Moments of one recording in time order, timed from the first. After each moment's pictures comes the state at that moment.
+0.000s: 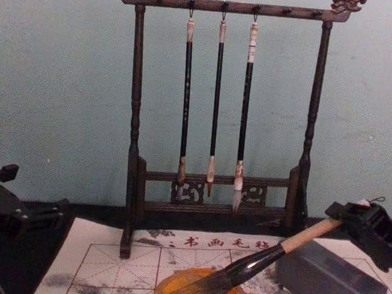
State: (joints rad) left arm -0.20 0.60 0.45 -1.41 -0.25 -0.12 0.03; right arm 0.32 0.34 -0.36 -1.16 1.28 0.16 0.36
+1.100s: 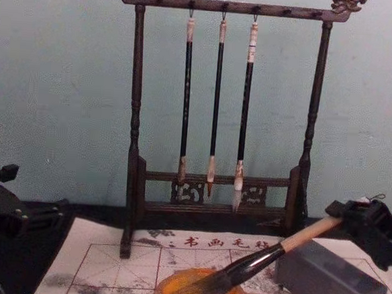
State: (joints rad) left arm -0.20 0.60 0.45 -1.41 -0.25 -0.12 0.03; right arm 0.32 0.35 -0.36 -1.17 1.33 0.20 0.35
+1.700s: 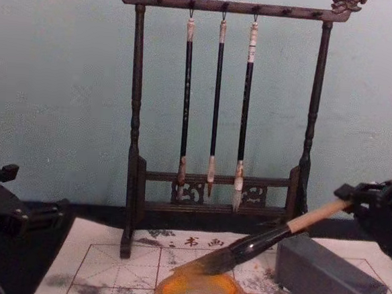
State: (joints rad) left arm -0.20 0.60 0.45 -1.41 -0.25 -0.12 0.03; right arm 0.31 0.38 -0.35 -1.22 1.45 0.23 0.34
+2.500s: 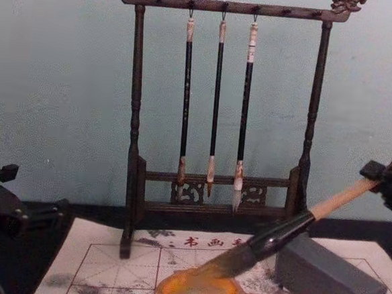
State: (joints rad) left arm -0.20 0.60 0.45 -1.41 -0.25 -0.12 0.03; right arm 0.25 0.54 -0.39 -1.36 1.49 0.23 0.46
